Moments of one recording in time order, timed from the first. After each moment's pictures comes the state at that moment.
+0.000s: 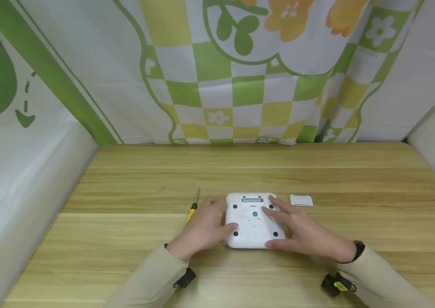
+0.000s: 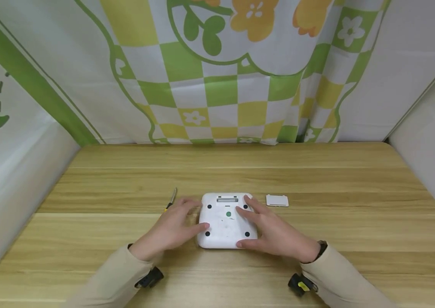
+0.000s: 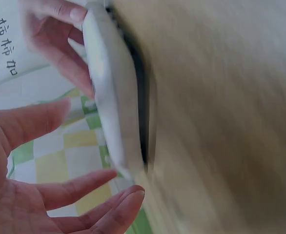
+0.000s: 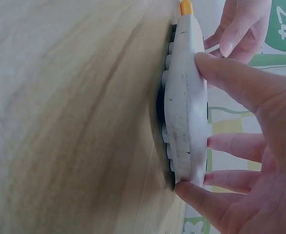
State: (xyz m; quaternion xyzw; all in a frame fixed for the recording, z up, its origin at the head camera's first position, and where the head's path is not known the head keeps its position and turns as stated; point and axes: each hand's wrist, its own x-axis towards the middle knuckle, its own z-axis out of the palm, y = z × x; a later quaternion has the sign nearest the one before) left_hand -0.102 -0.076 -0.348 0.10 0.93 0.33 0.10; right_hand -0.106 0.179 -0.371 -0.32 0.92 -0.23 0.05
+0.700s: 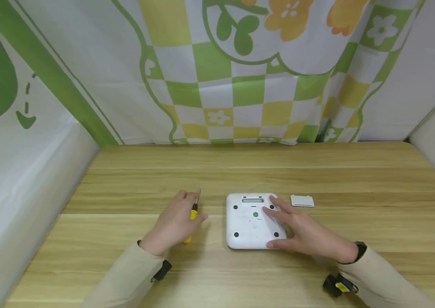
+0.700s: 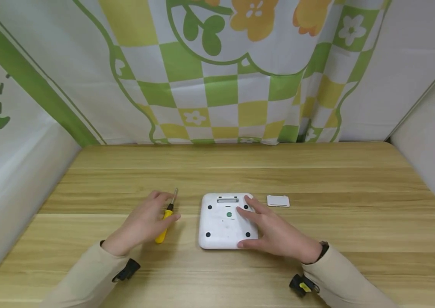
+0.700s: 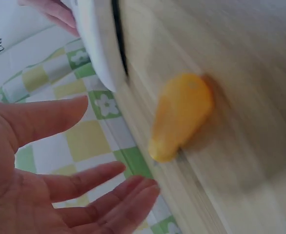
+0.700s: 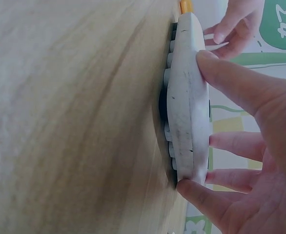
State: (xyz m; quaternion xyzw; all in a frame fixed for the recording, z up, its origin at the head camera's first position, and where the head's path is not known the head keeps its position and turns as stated) left_hand -0.110 -0.123 -0.338 0.08 0.97 0.23 0.07; right_hand -0.107 0.179 -0.370 -0.30 0.92 -0.24 0.07
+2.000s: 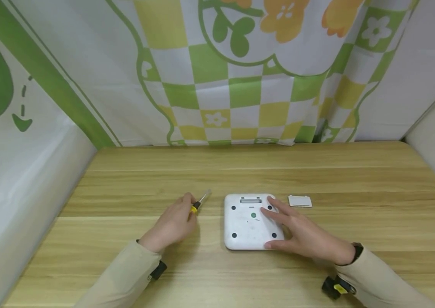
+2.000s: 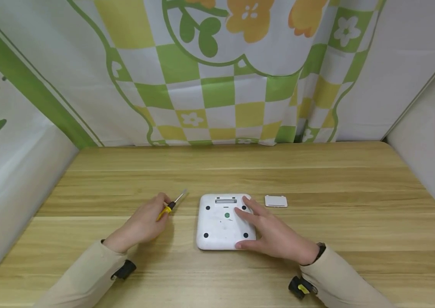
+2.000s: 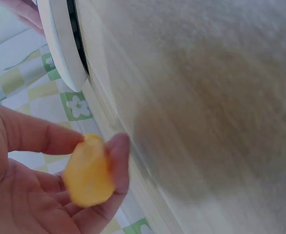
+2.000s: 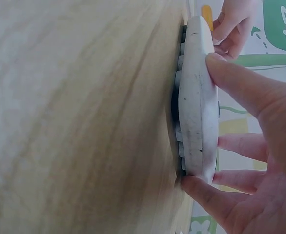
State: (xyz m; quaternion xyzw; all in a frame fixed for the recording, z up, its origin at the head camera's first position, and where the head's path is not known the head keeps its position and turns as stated) left_hand -0.121 -0.131 -0.356 0.11 0.95 0.27 0.08; right_hand -0.104 0.179 -0.375 -0.30 0.92 -0.25 0.05
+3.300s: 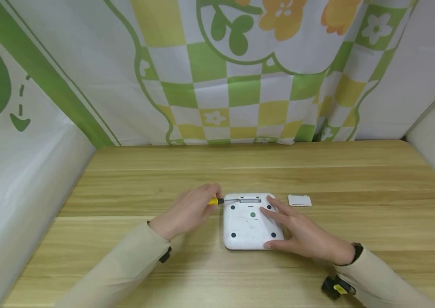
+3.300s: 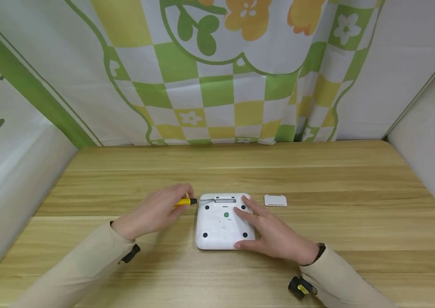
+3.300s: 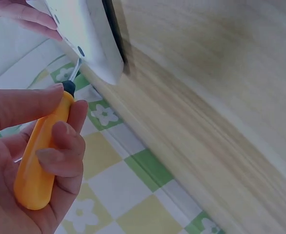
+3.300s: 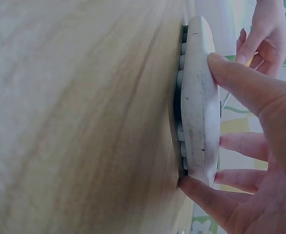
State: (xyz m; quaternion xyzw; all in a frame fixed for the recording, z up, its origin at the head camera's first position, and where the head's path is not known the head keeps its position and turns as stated) left_hand -0.135 -0.102 -0.326 0.29 0.94 0.17 0.03; right_hand -0.105 0.180 -0.374 -0.30 0.92 -0.24 0.07
